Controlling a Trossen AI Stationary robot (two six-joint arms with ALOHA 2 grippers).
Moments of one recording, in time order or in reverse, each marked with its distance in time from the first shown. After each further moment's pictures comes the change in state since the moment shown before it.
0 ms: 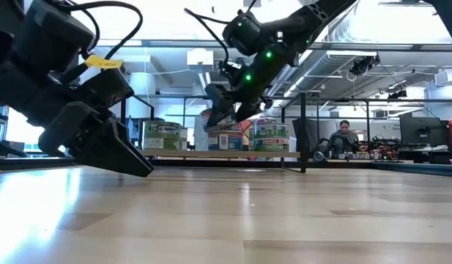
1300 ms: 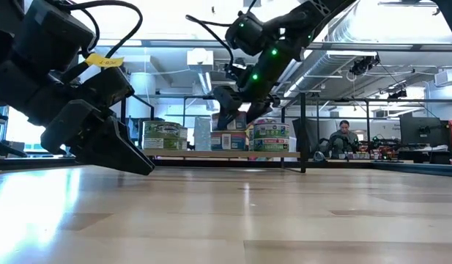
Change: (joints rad) left arm 0.000 0.000 -0.001 0.013 -0.004 -0.001; right arm -0.007 -0.031 0.002 -0.138 0.008 0.027
